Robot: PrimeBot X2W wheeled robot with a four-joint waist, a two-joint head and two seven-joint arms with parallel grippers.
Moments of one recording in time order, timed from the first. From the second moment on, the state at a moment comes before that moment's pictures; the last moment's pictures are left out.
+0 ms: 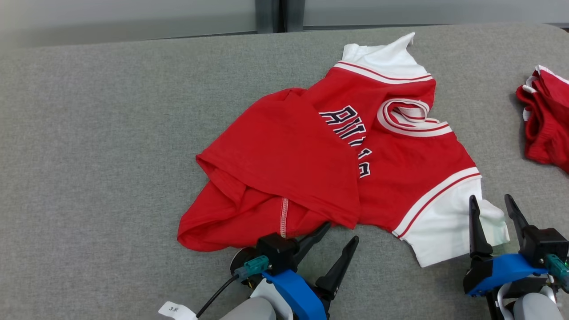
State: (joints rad) left arm -0.42 0.07 -0.98 0.53 -0.77 -0.13 -0.26; right arm -0.18 -0.05 -0.23 0.40 -0.07 0.13 -0.26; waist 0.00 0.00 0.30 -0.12
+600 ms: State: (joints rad) left arm -0.45 0.06 -0.93 0.48 -0.80 -0.13 -0.27; right arm -0.20 -0.05 -0.18 0.40 -0.02 0.13 -0.26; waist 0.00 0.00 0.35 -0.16
